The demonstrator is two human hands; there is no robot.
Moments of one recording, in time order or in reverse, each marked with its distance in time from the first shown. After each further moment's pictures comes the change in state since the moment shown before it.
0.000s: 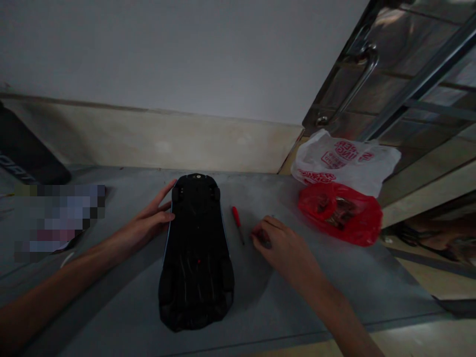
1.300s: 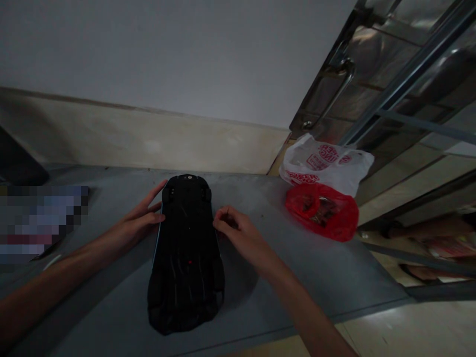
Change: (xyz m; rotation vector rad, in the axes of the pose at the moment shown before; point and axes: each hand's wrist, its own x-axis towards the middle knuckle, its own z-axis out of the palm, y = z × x) left_hand 0.004 -0.004 -0.007 0.057 -0.066 0.030; right_hand 0.034 -0.061 0.011 0.817 -0.121 0.110
